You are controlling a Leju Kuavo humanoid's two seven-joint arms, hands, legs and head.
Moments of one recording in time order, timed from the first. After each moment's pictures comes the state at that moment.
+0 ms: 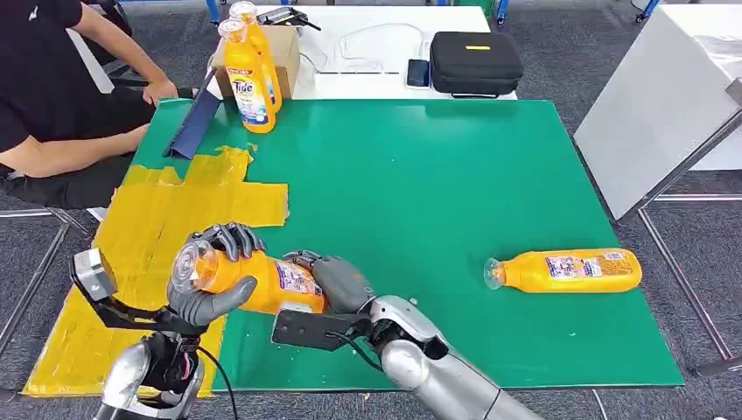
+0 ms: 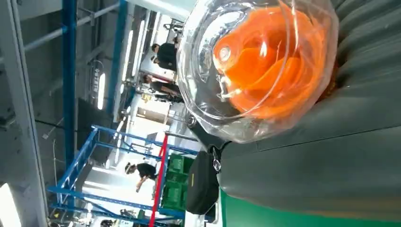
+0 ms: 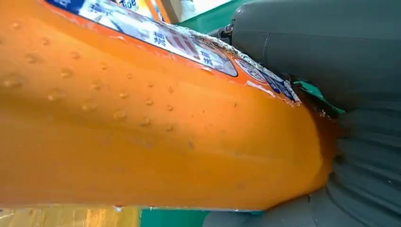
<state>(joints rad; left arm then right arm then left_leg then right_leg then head) -0.04 -0.01 -0.21 -1.71 0.46 -0.26 -0.25 -0.42 0.06 0.89 -1.28 0.47 0.02 0.06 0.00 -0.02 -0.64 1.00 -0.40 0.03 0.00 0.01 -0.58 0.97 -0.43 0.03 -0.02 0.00</state>
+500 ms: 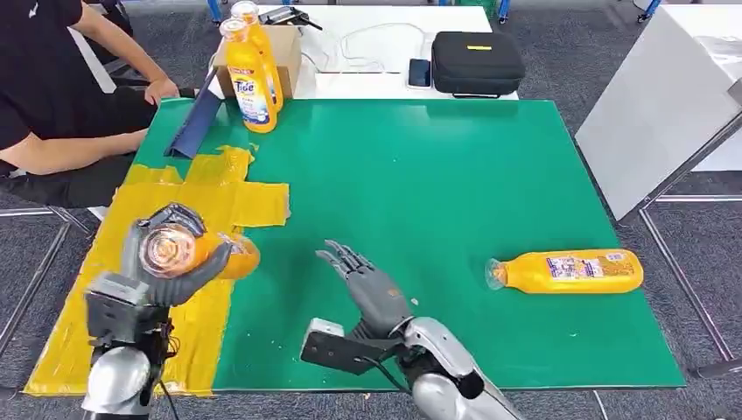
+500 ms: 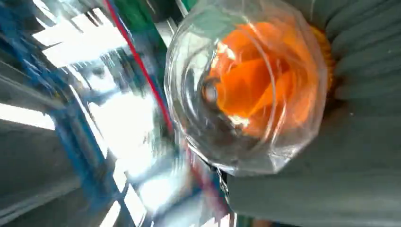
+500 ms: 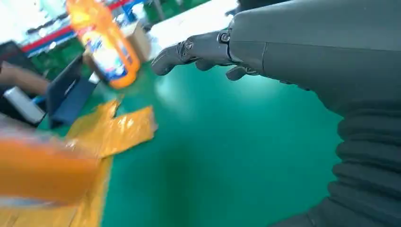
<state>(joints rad) -0.02 0.02 -0.14 -1.79 -0.45 0.29 -0.39 -0.19 -0.04 0.75 -1.60 0.68 -0.02 0.17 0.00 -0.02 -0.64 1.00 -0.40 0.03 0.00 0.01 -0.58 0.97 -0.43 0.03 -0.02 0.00</state>
